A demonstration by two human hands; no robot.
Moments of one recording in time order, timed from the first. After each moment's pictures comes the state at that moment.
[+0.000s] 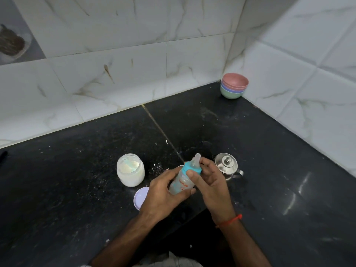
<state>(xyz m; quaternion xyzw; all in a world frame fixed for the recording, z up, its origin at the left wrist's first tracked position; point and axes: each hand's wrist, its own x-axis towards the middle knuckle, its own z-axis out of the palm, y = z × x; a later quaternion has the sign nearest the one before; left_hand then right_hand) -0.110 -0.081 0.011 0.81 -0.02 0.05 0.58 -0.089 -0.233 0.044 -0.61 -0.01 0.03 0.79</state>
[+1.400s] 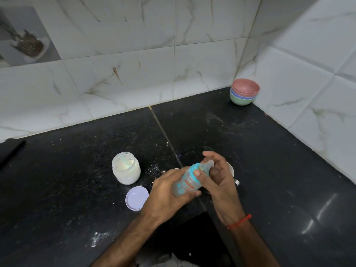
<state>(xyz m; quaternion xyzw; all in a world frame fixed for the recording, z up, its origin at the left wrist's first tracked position) -0.106 -0.129 0.031 0.85 -0.03 0.09 0.52 -0.067 -0.293 0.058 -0.60 -0.08 0.09 0.79</state>
